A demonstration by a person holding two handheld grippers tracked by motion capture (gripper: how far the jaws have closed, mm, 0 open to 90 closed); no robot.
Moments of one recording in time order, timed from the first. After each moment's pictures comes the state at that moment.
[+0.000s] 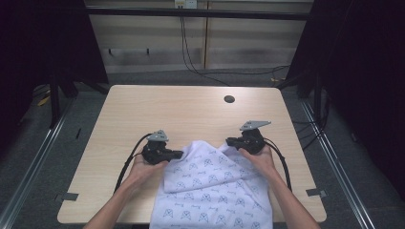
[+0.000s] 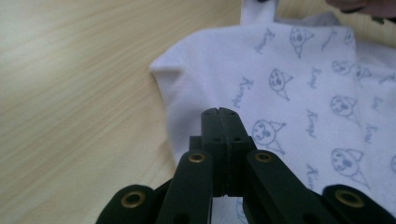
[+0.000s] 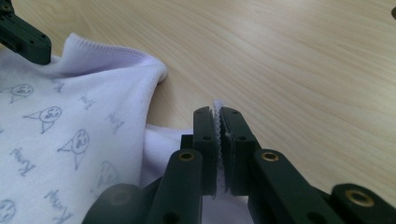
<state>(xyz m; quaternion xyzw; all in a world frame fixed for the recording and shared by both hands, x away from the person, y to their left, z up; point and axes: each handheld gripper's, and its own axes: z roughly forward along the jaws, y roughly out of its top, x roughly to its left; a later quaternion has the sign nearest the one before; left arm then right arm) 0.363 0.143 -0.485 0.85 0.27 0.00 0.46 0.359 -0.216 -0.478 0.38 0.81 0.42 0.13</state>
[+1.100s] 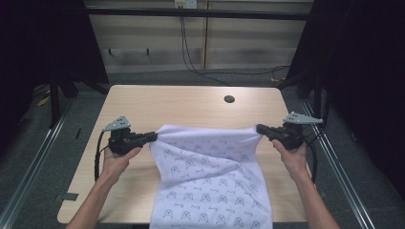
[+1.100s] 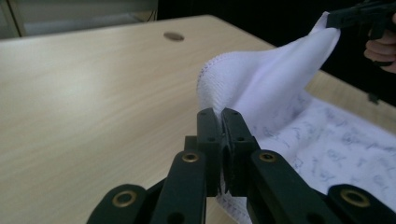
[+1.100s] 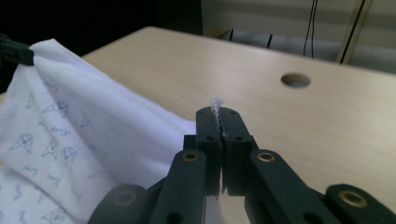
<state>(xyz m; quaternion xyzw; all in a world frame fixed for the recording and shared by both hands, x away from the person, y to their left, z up) 0.355 0.217 -0.422 0.77 0.30 0.08 0.55 0.320 -0.298 -0.408 0.42 0.72 0.52 0.19</state>
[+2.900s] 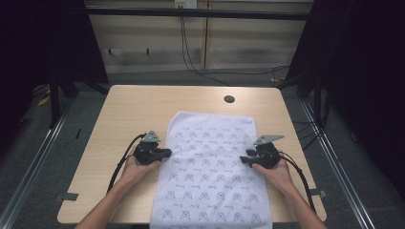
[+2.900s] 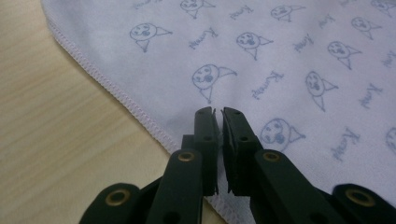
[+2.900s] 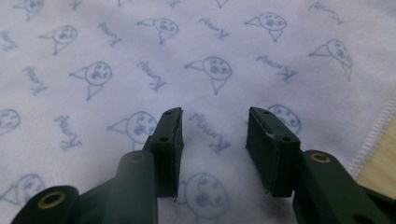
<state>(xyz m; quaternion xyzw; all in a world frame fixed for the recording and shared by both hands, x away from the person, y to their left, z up) 0.366 0.166 -0.505 0.86 0.31 0.06 0.40 0.318 -0.254 -0.501 0.41 0.83 0.35 0.14</state>
